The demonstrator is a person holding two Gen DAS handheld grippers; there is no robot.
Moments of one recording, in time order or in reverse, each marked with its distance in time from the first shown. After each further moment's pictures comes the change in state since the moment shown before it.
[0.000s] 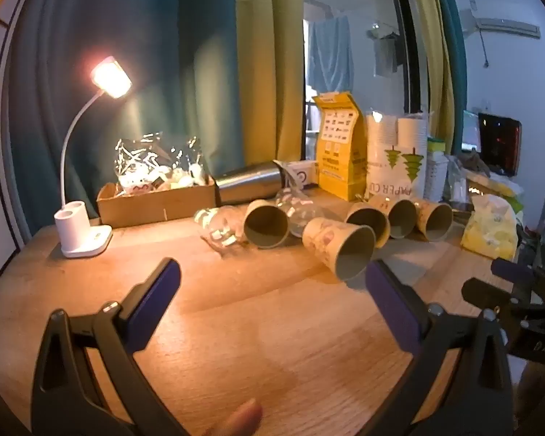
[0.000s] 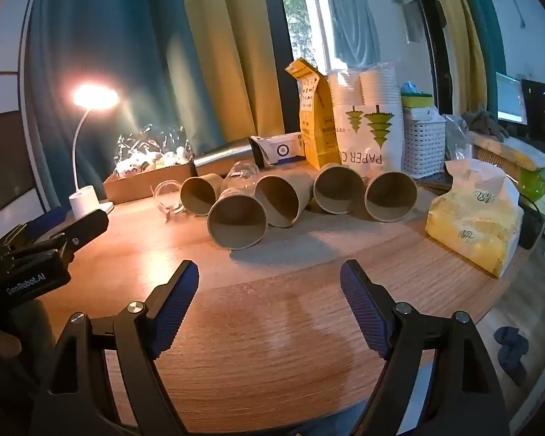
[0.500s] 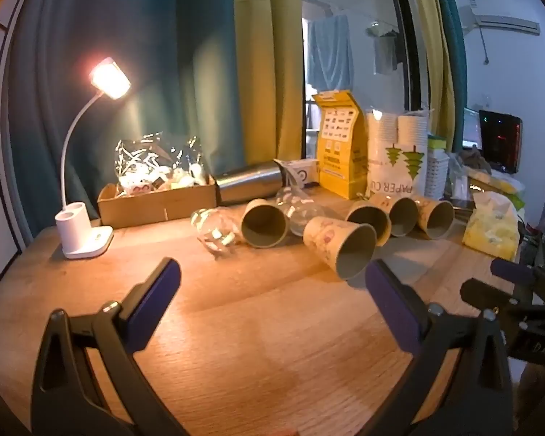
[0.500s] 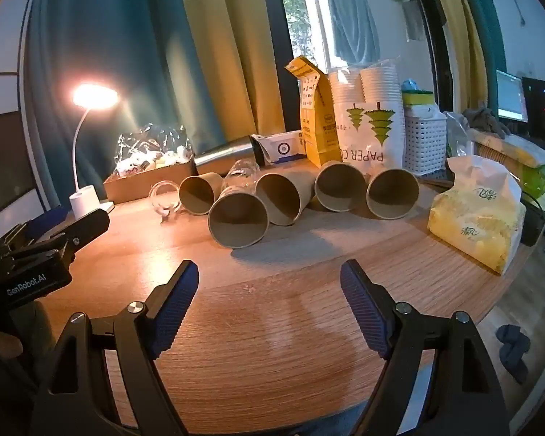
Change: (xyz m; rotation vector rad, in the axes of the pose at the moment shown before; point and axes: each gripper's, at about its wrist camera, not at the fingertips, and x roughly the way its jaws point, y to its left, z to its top) left arm 0.004 -0.004 0.001 0.034 0.020 0.019; right arm 0.007 -0.004 -0.006 0.000 -0.006 0.006
